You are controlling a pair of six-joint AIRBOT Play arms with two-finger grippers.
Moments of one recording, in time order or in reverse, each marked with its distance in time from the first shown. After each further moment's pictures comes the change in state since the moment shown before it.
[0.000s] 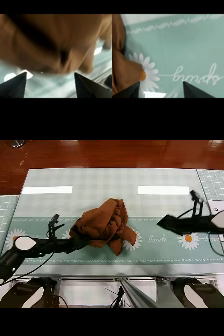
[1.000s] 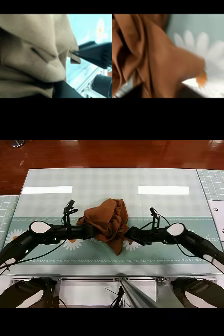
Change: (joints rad) left arm -0.157 -0.222 0.216 -0.194 0.067 0.204; right arm 0.457 -0.312 -0.068 0.520 -0.364 -0.132
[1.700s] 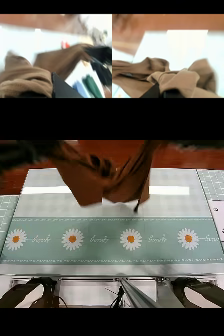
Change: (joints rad) left arm 0.393 0.028 0.808 -0.105 -0.193 -0.029; right arm -0.315 0.010 1.202 -0.359 0.437 0.069
